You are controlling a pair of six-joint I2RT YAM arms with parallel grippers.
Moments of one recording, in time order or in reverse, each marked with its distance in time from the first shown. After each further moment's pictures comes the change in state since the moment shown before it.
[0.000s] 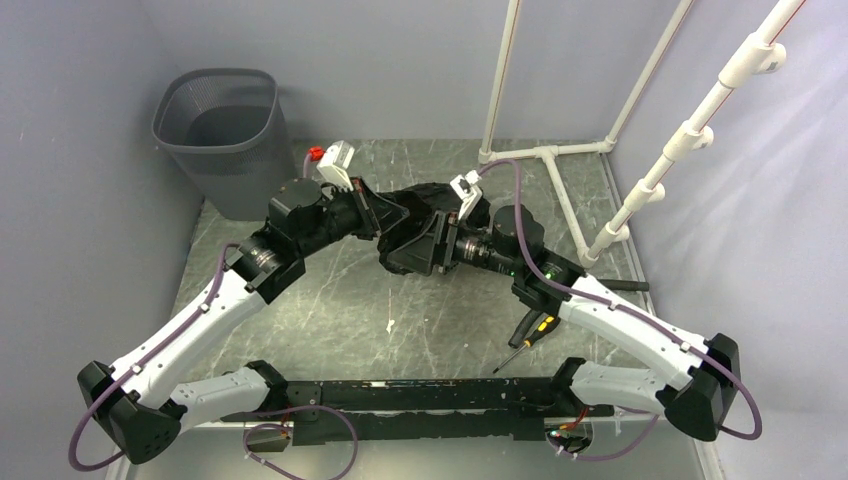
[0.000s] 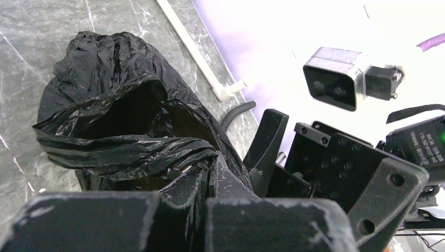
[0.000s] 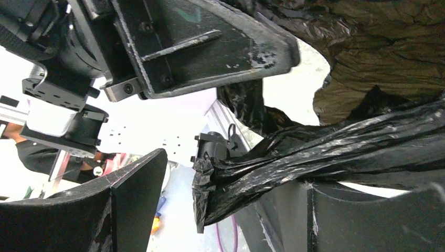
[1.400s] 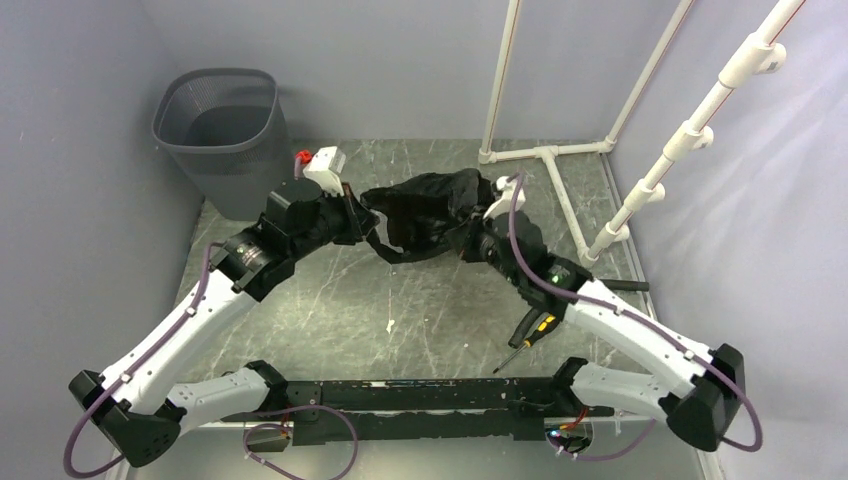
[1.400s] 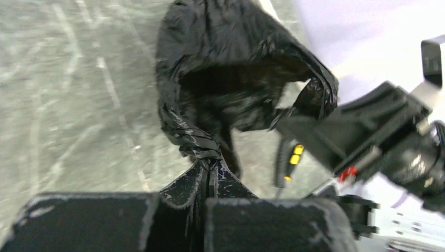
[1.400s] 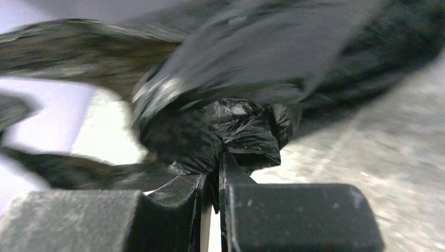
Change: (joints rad) left arm 0.012 -0.019 0.054 -0.267 -0.186 0.128; right arm 0.040 -0.064 -0.062 -0.195 0.651 -0.204
